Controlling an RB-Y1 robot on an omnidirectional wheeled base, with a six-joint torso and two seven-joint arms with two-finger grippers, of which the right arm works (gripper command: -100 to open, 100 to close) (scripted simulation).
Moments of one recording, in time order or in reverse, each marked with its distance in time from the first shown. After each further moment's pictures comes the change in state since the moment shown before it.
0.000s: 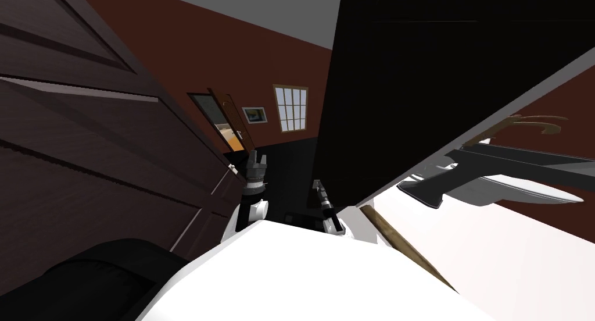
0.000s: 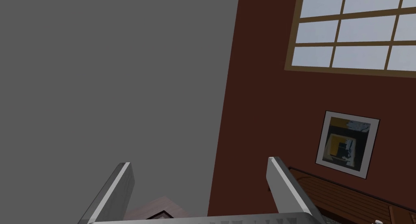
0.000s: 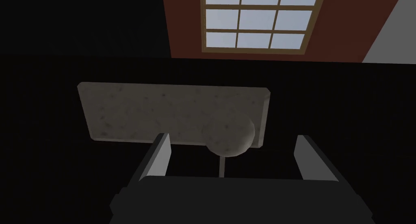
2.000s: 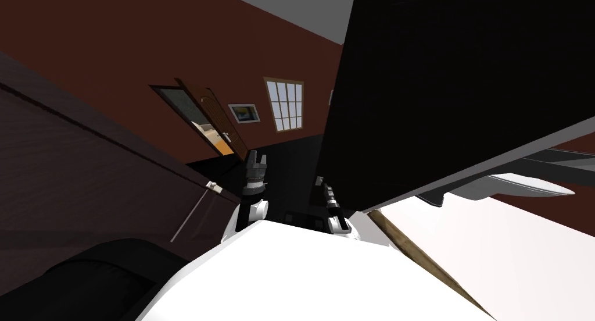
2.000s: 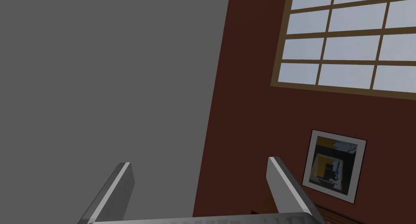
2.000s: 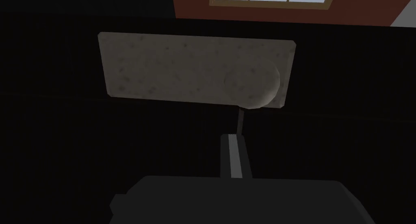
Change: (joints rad) arm -0.022 -0.030 -0.107 0.021 -0.050 0.002 0.024
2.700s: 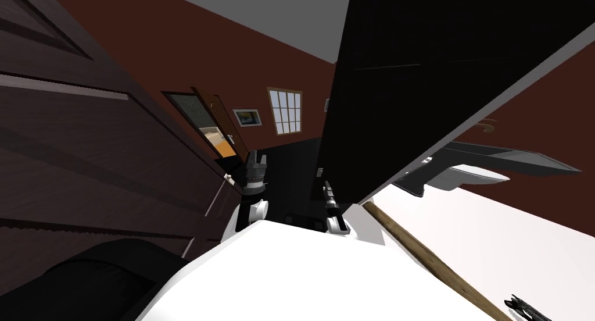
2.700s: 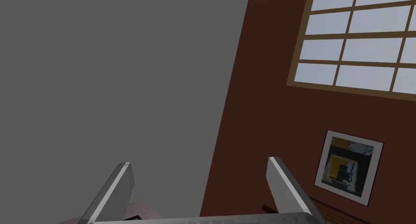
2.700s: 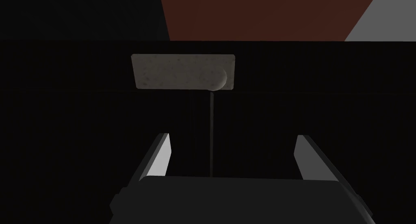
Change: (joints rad) arm 0.016 0.029 -0.013 -0.013 -0.018 0.003 0.000
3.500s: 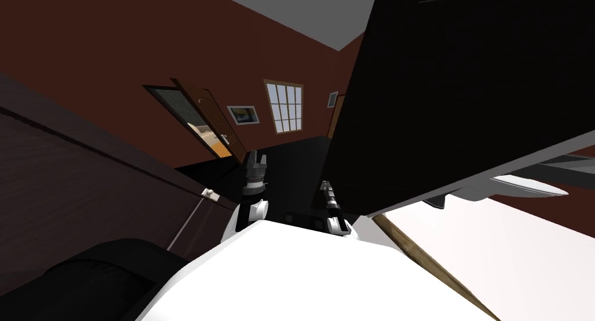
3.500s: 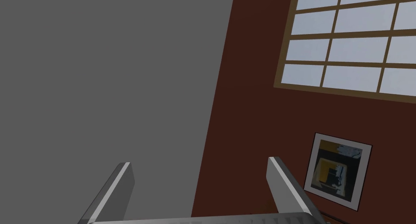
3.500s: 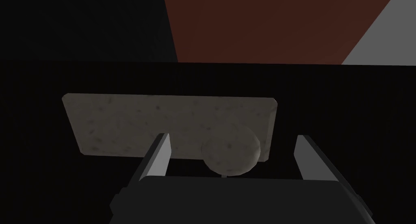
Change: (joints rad) arm 0.000 -0.003 -0.013 0.008 -0.005 -0.022 0.006
